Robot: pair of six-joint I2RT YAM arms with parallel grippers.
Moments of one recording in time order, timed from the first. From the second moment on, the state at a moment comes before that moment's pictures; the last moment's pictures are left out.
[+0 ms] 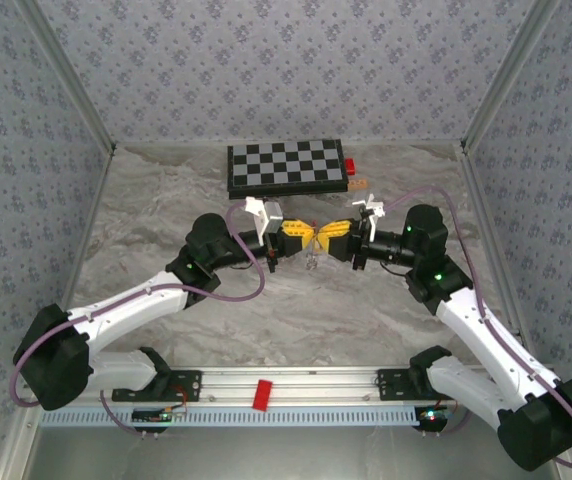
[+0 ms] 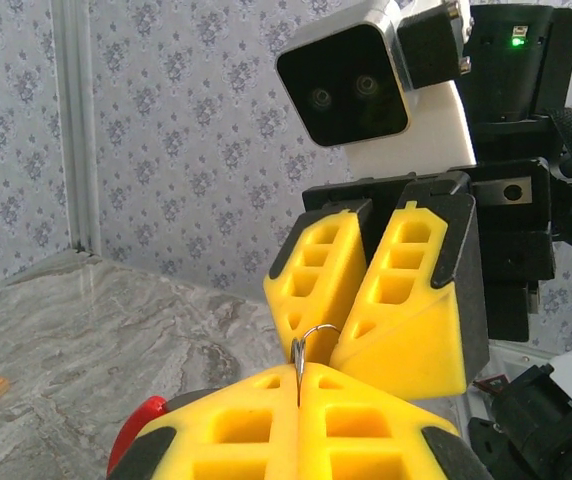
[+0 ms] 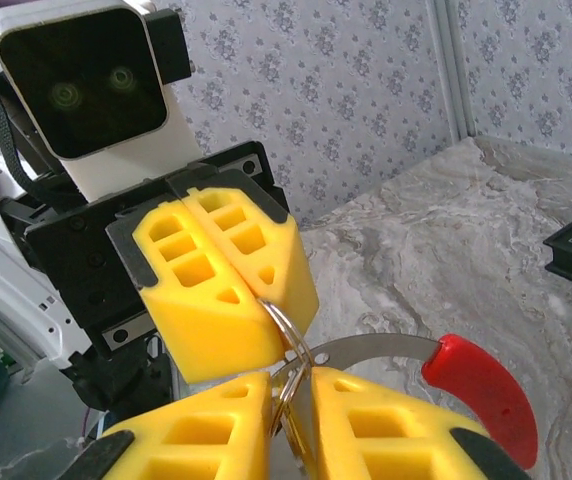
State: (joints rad) left arm -0.81 1.23 0.77 0.57 0.53 -0.21; right arm 0.42 0.91 0.74 0.06 -0.84 0.26
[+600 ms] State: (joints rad) left arm -0.81 1.23 0.74 0.57 0.50 -0.25; right arm 0.44 0.98 0.74 0.06 -0.86 0.24
